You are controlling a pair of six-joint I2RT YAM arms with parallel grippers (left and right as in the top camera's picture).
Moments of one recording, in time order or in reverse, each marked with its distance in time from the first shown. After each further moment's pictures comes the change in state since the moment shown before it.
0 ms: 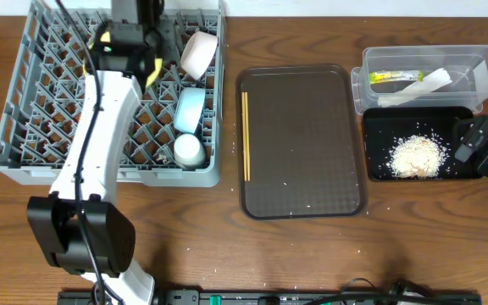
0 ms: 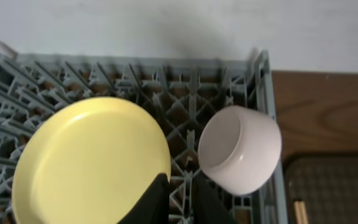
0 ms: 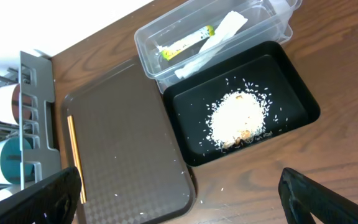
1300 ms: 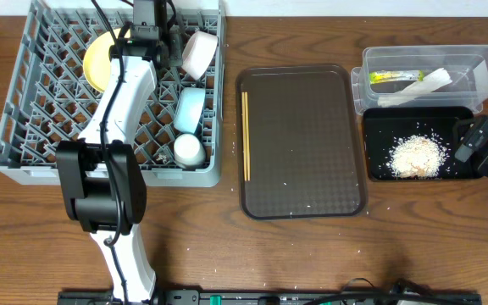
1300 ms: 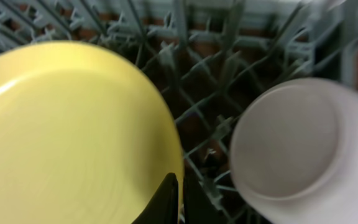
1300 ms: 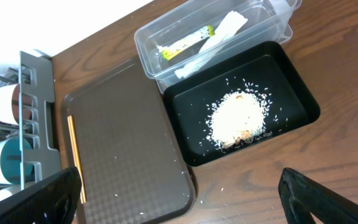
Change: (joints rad) left arm 0.017 0.263 0.029 0.051 -0.072 -0.066; right arm 0.000 0.000 0.000 0.000 0.000 0.000
